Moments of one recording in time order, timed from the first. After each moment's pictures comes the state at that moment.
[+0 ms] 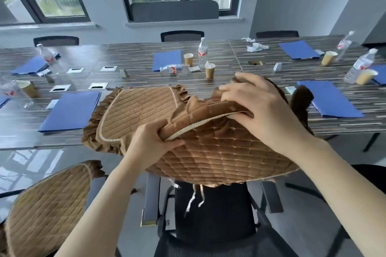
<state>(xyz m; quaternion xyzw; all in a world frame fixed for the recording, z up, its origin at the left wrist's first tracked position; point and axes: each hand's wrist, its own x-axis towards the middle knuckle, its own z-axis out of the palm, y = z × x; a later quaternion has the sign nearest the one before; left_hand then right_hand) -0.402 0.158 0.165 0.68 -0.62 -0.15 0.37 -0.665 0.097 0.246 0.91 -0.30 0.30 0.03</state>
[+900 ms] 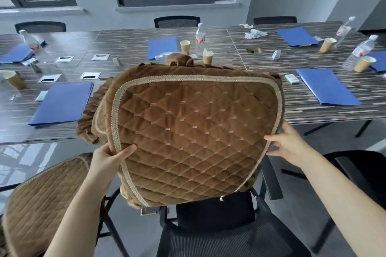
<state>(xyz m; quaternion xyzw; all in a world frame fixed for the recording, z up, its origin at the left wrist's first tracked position) -0.309 0.197 0.094 0.65 -0.32 -0.43 0.54 -0.735 0.051 0.095 0.38 -0.61 0.35 -0.61</state>
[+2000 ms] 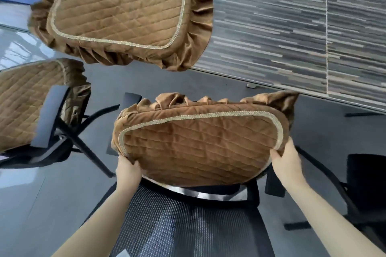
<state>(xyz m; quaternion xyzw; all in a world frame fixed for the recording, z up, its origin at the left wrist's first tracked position) -0.462 0.202 -0.203 0.91 -0.06 -0.32 0.26 -0.787 0.010 -0.143 0.59 -0.70 0.11 -0.39</state>
